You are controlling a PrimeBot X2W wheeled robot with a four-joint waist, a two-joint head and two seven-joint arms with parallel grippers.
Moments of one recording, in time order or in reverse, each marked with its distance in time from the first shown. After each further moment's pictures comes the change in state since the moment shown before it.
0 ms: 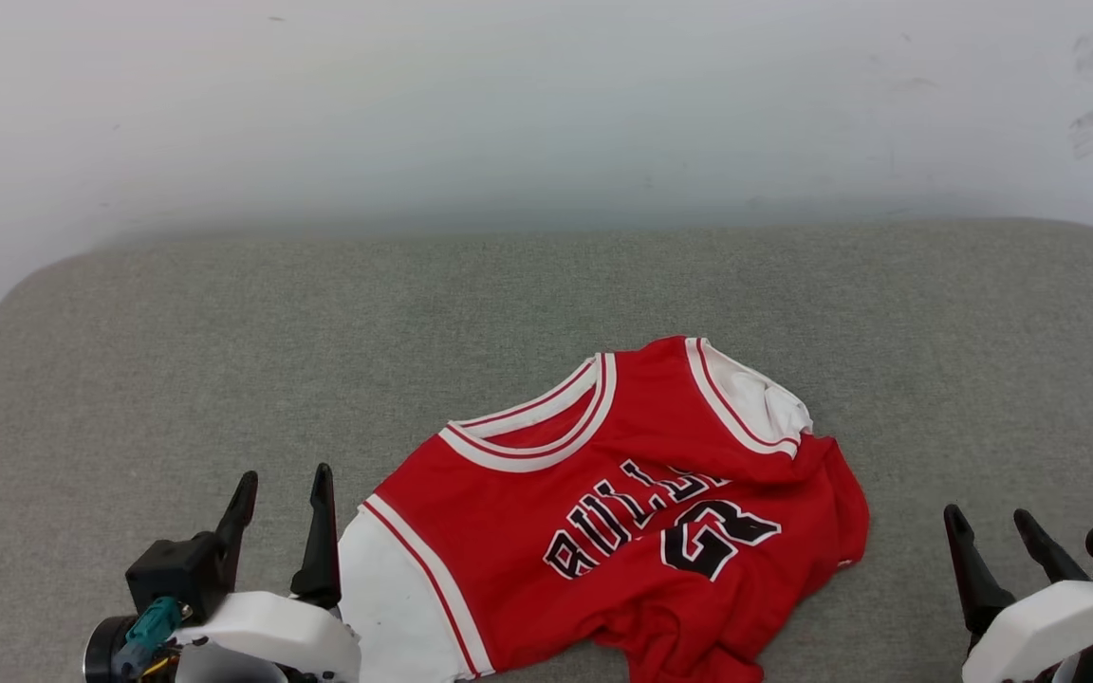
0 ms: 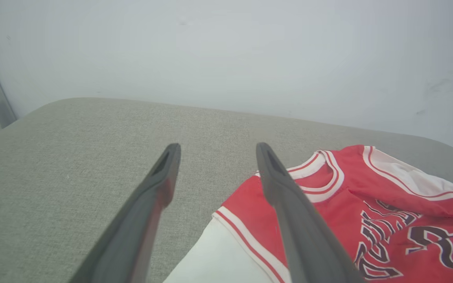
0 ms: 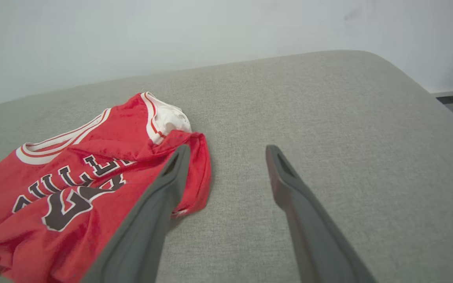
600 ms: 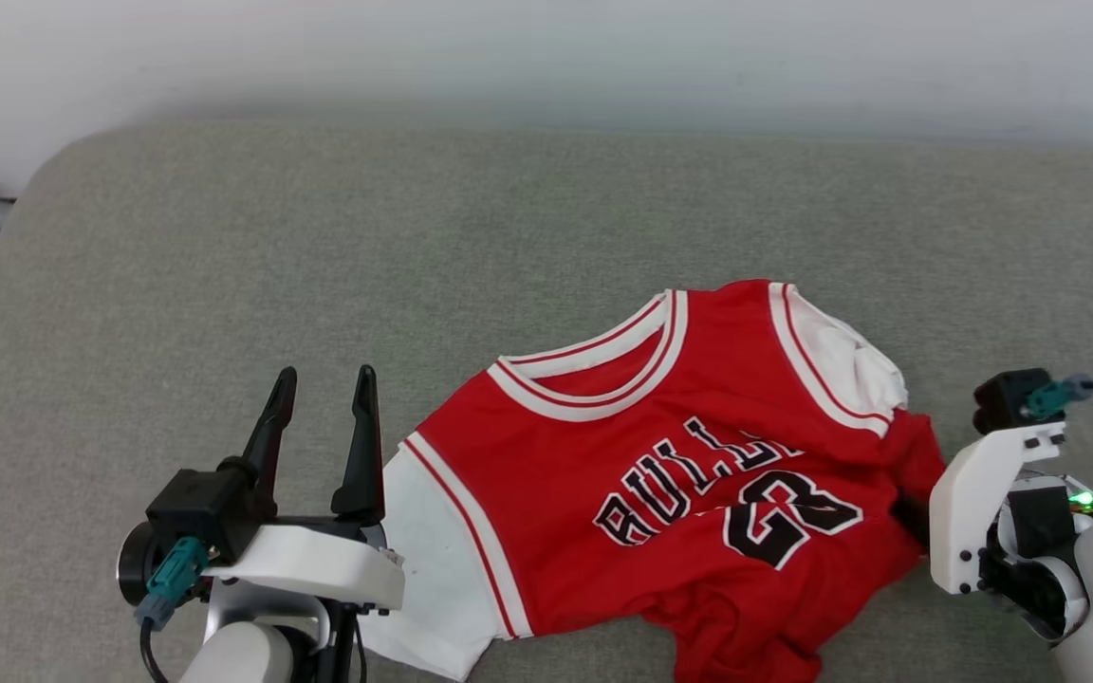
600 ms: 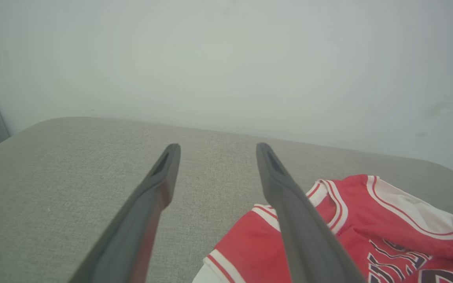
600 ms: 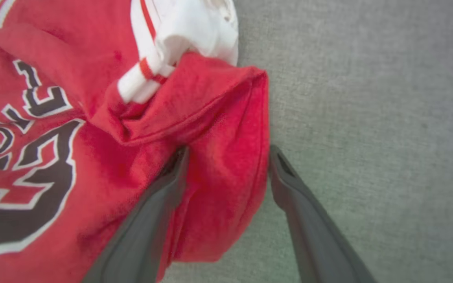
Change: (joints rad) left arm -0.118 -0.042 -0.040 -0.089 0.042 -0.011 -0.033; right arm -0.396 -0.223 0.271 0.398 0.179 0.000 0.422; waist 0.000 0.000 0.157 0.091
